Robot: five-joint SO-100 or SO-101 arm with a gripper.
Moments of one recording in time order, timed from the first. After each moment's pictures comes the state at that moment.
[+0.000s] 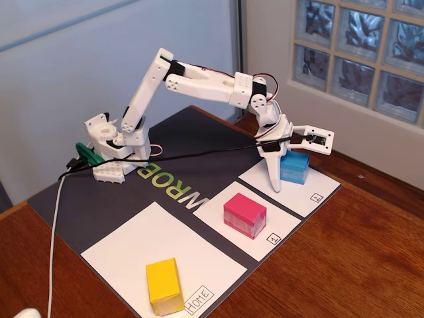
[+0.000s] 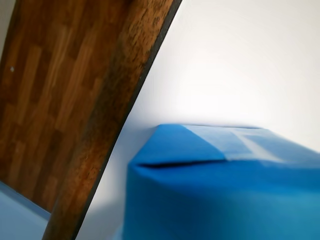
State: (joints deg) arm -38.9 54.5 71.4 45.5 104.8
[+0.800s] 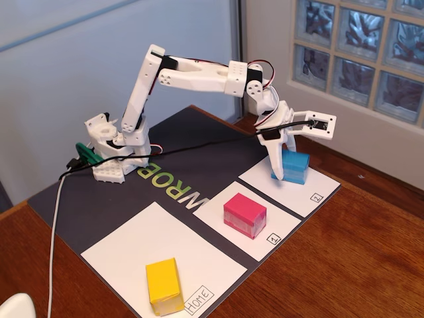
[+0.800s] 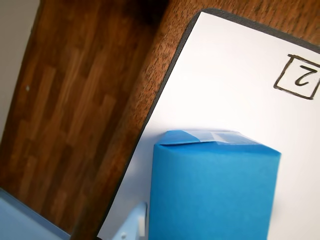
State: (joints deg) arm -38.9 61.1 71.4 47.5 106.5
